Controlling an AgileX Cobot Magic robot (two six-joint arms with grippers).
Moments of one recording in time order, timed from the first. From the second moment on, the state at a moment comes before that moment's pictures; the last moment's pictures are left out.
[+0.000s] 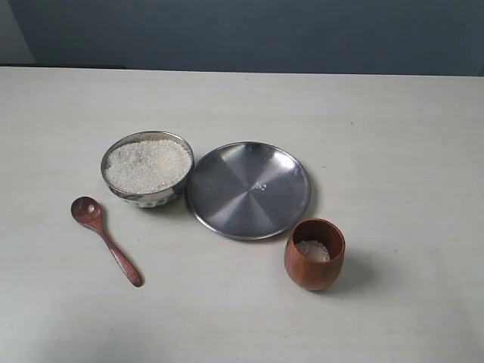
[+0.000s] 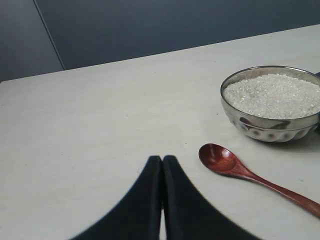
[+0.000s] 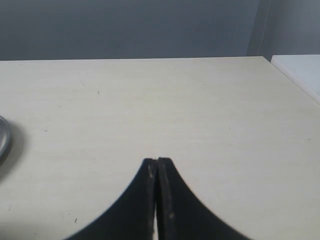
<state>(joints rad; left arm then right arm) 0.04 0.00 0.00 0.11 0.34 0.01 -0.09 0.01 0.00 0.01 0.36 -0.02</state>
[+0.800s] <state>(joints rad) 0.04 0.00 0.00 0.33 0.34 0.07 -0.09 0.01 0.00 0.01 0.36 -0.02</state>
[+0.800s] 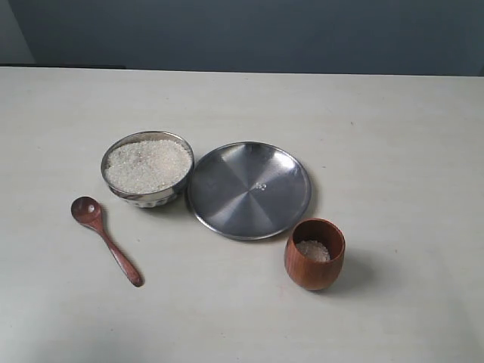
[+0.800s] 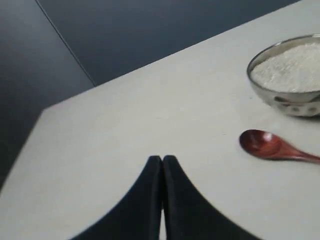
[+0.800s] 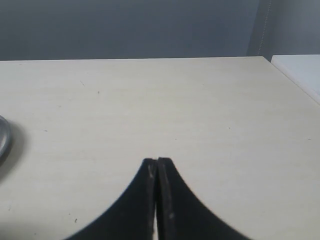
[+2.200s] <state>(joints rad) 0.04 0.01 -0.22 -0.55 0.24 -0.04 -0.09 0.01 0.00 0.01 0.36 -0.02</state>
